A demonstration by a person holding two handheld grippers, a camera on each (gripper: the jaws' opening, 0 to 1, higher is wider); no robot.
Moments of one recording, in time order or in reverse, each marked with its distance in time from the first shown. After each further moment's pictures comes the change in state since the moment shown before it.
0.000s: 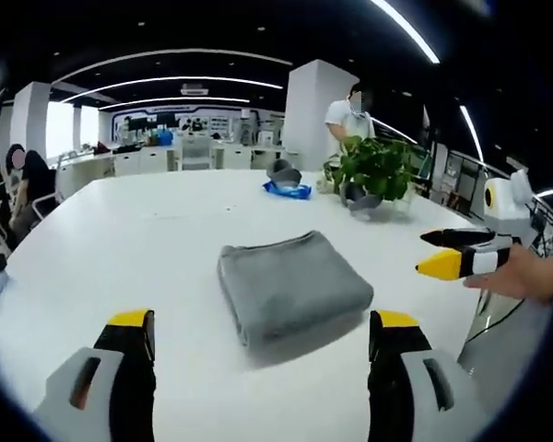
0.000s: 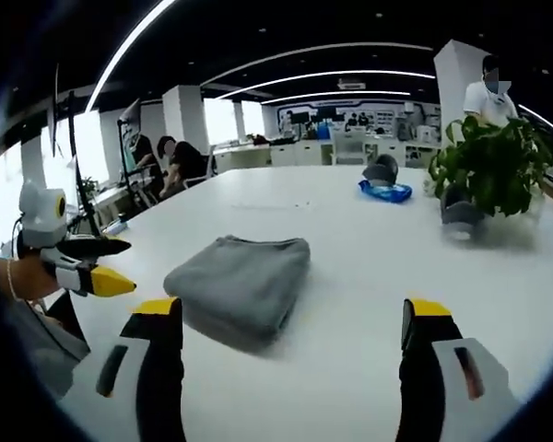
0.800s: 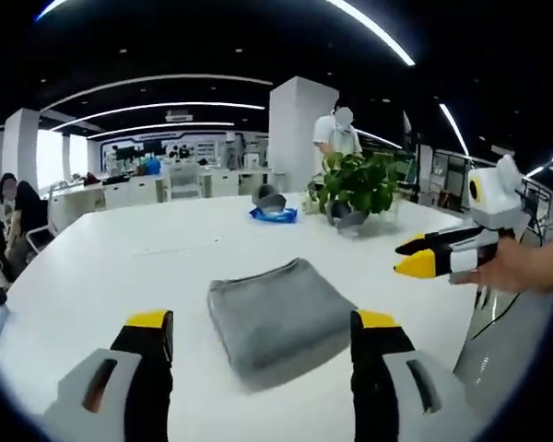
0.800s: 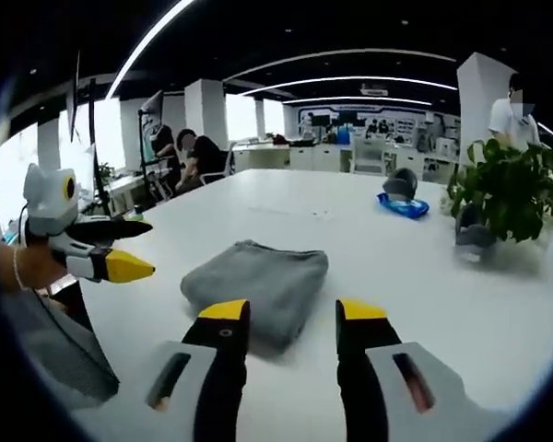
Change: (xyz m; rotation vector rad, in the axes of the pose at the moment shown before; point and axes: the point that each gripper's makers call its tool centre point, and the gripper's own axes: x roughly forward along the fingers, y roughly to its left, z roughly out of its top) left arm -0.006 -0.015 0.030 0.089 -0.122 -0.032; right arm -0.006 0.015 0.014 -0.081 -0.019 0.055
